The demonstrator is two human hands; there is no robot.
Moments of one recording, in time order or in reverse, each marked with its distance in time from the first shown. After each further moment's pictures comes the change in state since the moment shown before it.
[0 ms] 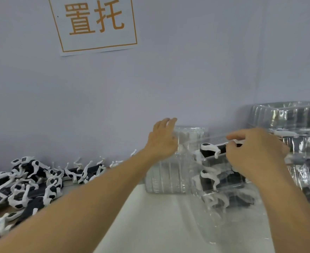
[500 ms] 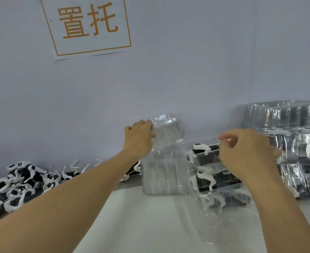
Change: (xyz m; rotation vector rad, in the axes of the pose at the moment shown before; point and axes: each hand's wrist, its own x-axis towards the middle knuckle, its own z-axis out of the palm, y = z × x) left_hand 0.002 -0.037 -0.021 0.227 0.252 -0.037; right_hand 0.000 0.001 0.003 0.103 0.040 -0.022
